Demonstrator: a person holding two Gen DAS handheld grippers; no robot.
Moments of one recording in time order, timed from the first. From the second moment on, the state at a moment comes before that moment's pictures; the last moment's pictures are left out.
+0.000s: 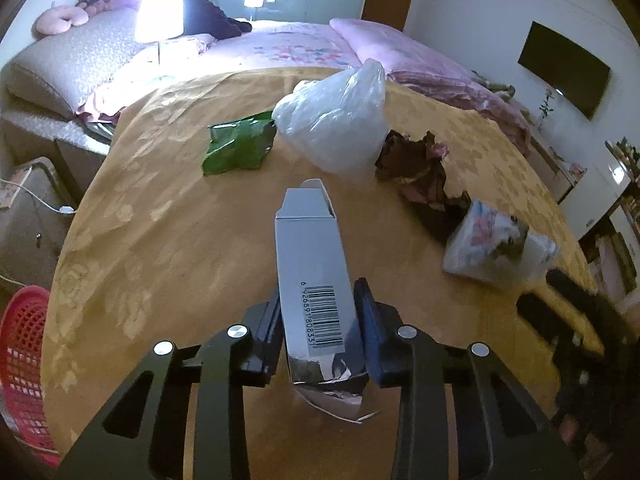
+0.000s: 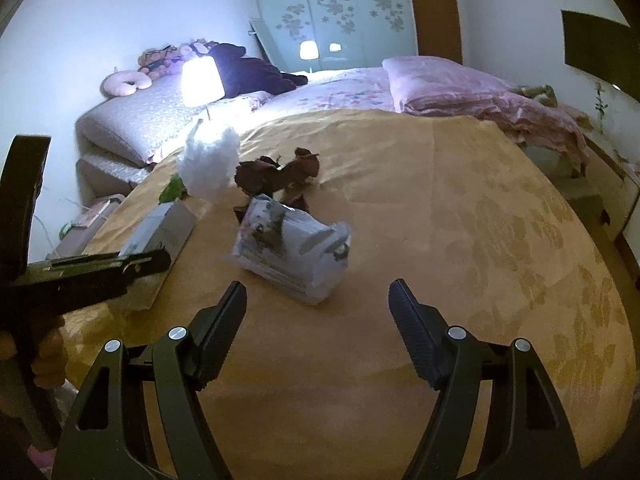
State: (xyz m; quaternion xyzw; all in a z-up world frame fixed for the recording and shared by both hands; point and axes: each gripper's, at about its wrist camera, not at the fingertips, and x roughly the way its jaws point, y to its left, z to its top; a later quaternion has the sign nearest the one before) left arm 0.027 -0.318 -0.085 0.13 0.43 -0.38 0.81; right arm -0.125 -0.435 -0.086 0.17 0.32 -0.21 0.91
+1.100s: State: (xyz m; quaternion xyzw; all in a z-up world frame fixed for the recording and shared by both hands) left arm 0.024 -0.260 -0.083 0.13 0.42 -0.36 0.82; right arm -0.064 -0.393 -0.073 0.12 0.35 -0.06 0.93
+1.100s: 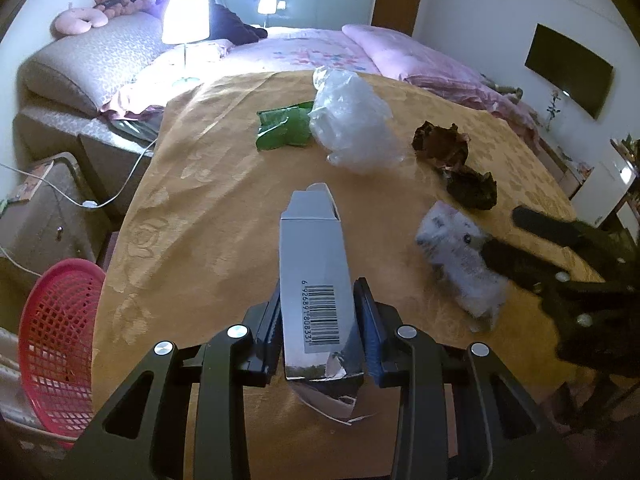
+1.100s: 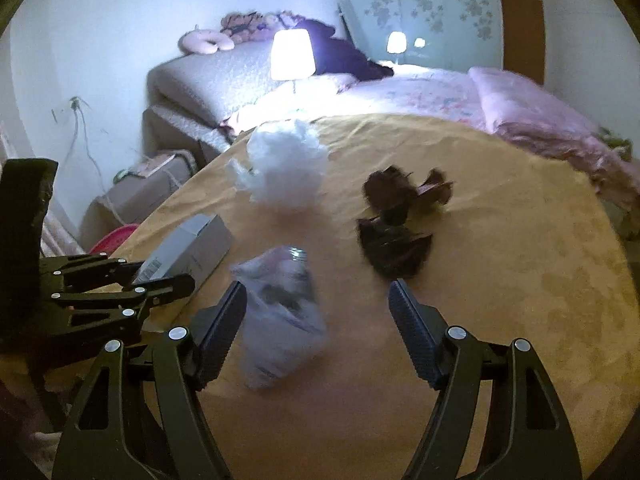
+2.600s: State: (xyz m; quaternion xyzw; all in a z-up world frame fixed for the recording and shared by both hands) left arm 0.037 -0.135 -0.032 0.08 0.38 -0.29 0.88; right arm -0.027 -0.318 -0.054 0.09 0.34 0.00 0.94
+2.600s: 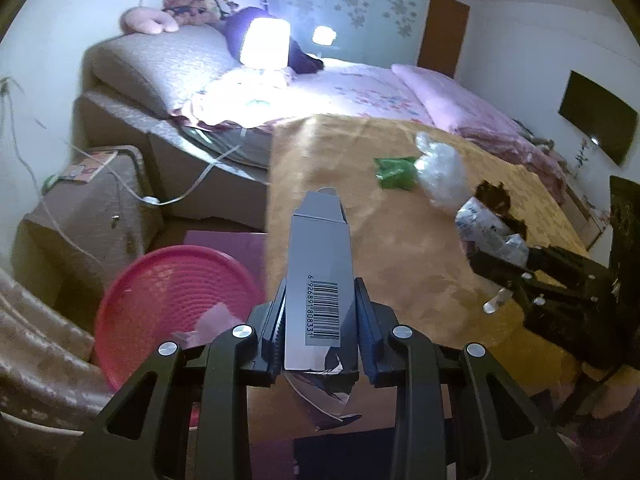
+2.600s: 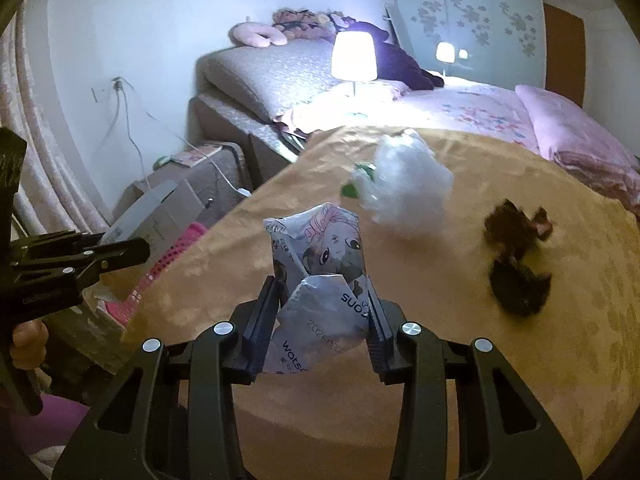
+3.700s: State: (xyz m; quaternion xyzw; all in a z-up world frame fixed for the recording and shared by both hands) left arm 0.097 -0.041 -0.054 0.04 0.39 -0.12 0.91; right arm 0.062 -0.196 -0.040 0.05 0.36 0.11 0.93
